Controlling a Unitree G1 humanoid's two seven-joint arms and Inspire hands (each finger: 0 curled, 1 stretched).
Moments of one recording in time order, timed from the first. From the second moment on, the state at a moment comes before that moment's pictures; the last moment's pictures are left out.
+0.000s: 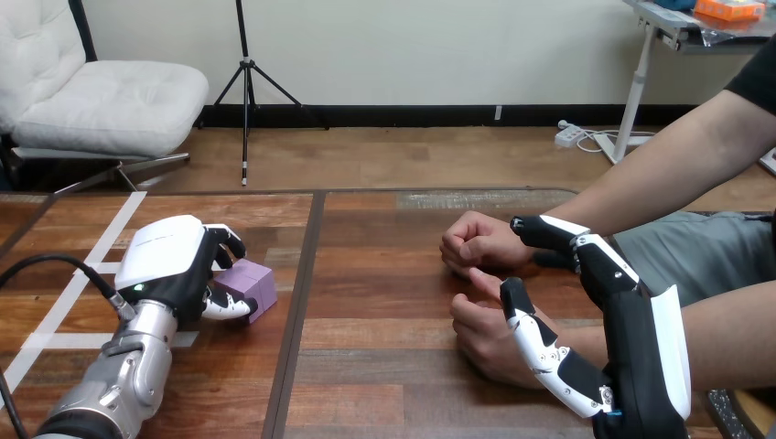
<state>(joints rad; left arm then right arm) -0.62 0.45 -0.39 1.23 0.67 -0.32 0.43 0.35 -0.05 0.06 -0.07 -0.39 -0.70 -0.26</state>
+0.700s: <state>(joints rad) -0.62 0.45 -0.43 1.23 0.71 -0.28 0.41 0.35 -0.05 0.06 -0.07 -0.39 -0.69 -0.25</state>
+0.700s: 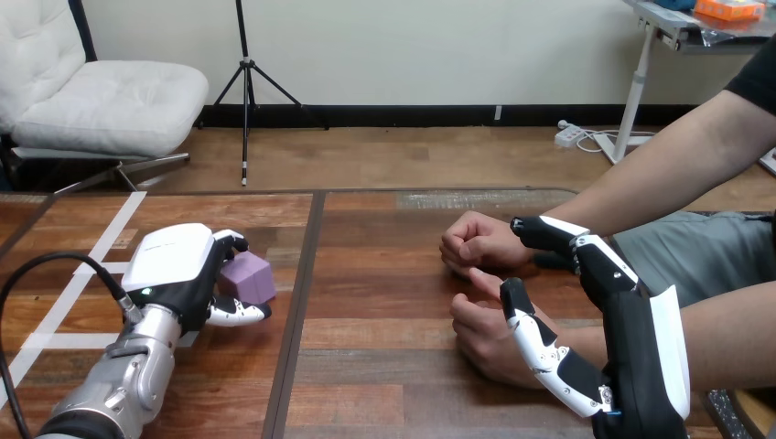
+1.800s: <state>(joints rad) -0.63 0.45 -0.46 1.21 0.75 -0.26 0.38 0.34 -0.05 0.06 -0.07 -0.40 -0.69 -0.25</state>
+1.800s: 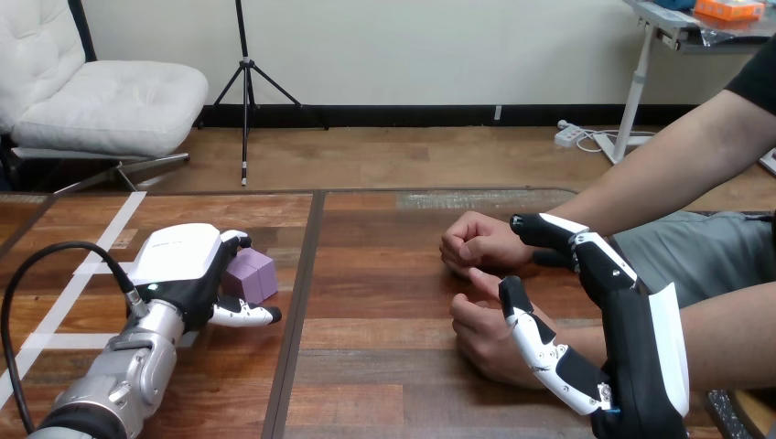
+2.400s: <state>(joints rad) -0.63 0.46 -0.46 1.21 0.75 -0.26 0.38 0.33 -0.05 0.06 -0.07 -0.39 -0.70 -0.25</state>
